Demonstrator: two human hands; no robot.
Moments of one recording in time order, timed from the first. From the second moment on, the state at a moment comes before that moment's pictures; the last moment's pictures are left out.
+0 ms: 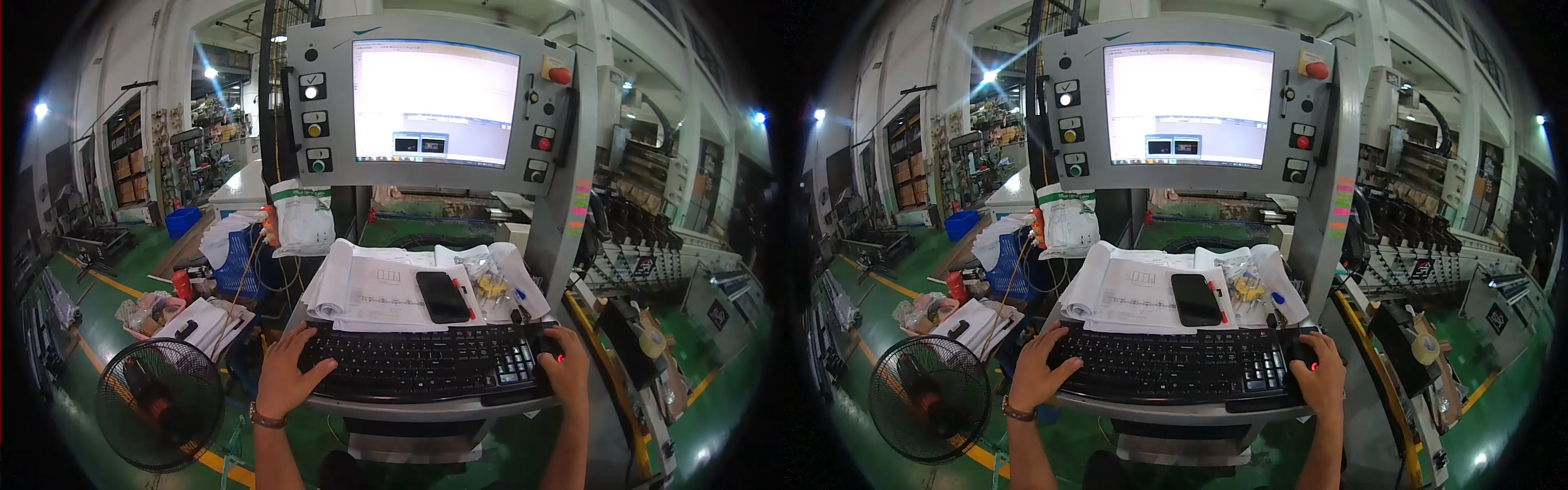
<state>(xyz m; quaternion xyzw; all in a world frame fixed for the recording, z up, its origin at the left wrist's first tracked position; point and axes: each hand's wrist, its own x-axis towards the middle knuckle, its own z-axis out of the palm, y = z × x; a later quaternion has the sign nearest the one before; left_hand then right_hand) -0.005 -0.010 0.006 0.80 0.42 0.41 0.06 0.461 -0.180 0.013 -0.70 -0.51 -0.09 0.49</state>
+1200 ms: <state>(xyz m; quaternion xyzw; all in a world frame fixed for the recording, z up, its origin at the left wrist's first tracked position) -0.004 -0.010 0.006 0.81 0.41 0.41 0.06 0.464 -0.181 0.011 -0.72 -0.48 -0.08 0.48</state>
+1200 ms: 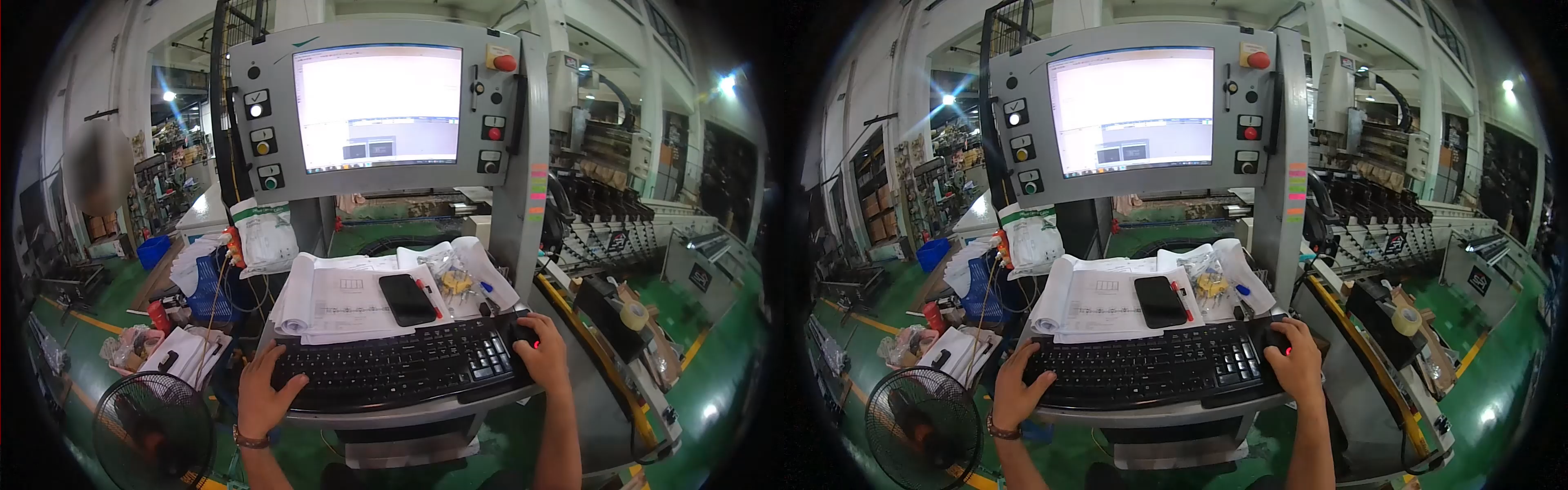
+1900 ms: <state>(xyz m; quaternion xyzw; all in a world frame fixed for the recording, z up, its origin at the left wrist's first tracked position) -0.009 -0.004 -0.002 0.81 0.43 0.39 0.12 0.472 -0.176 0.000 -0.73 -0.48 -0.10 0.48</state>
